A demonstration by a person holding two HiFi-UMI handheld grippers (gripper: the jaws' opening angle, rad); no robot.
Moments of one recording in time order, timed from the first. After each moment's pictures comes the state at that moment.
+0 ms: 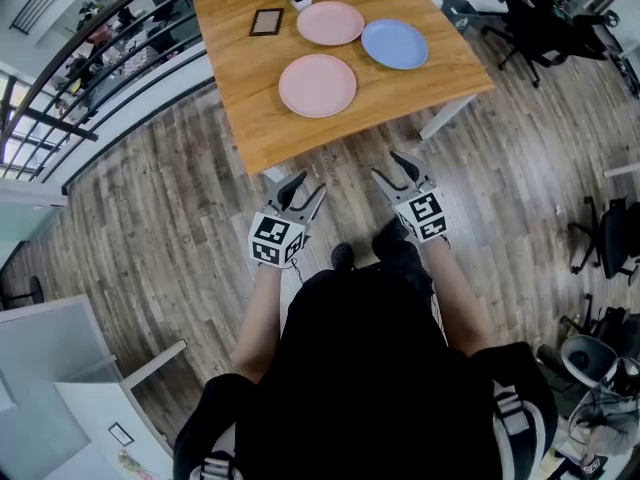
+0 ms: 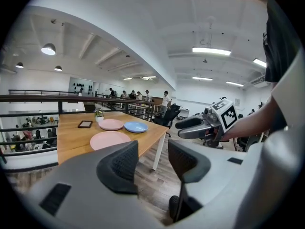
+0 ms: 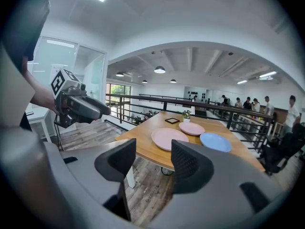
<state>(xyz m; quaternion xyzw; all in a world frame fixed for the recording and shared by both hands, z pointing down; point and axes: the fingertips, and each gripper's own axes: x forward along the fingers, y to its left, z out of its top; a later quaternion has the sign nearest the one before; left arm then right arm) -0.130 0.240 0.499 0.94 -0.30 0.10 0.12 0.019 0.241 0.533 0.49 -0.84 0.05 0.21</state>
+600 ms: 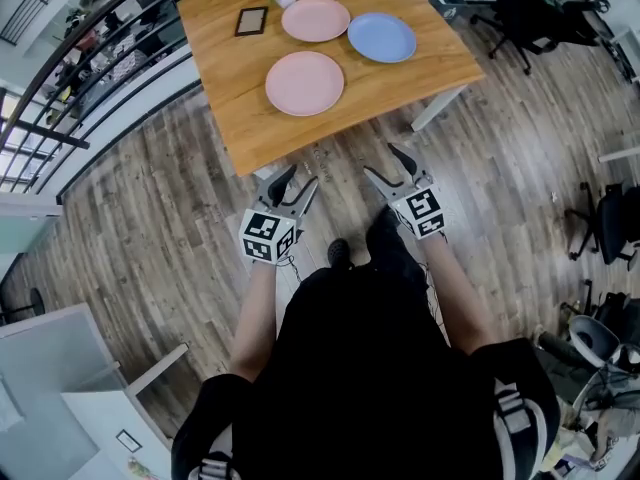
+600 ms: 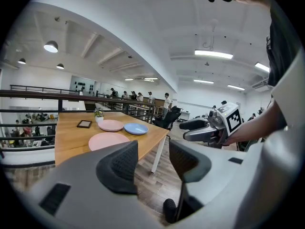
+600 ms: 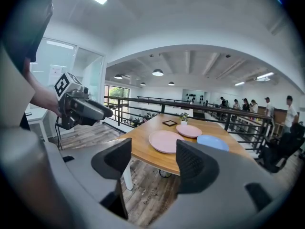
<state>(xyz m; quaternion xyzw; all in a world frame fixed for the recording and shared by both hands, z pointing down) -0.123 0.225 0.494 0.94 -0.30 0.08 0.13 0.029 0.238 0.521 0.50 -0.84 0.04 0.19</state>
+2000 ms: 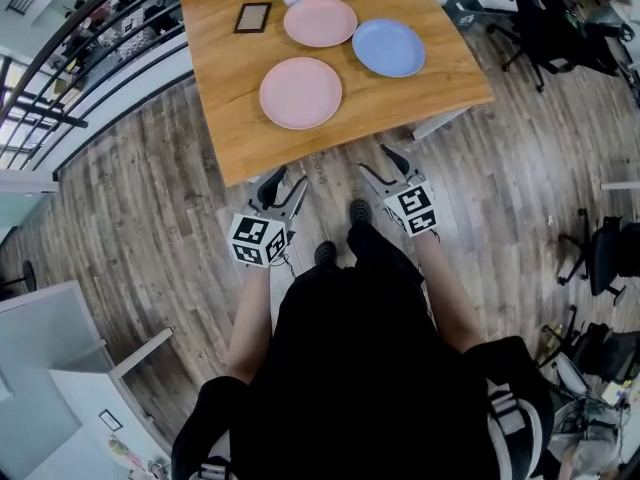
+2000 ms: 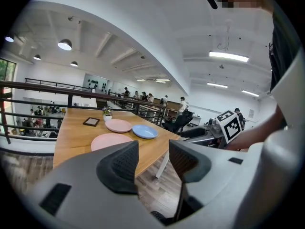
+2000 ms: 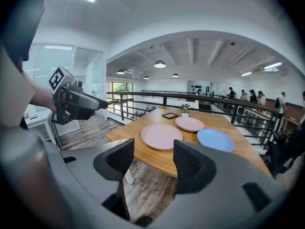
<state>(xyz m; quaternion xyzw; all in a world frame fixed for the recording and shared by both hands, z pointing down) -0.095 0.171 0.494 0.91 -0.37 0.07 0.16 0.070 0.168 0.546 0.47 -0.85 0.08 0.22</state>
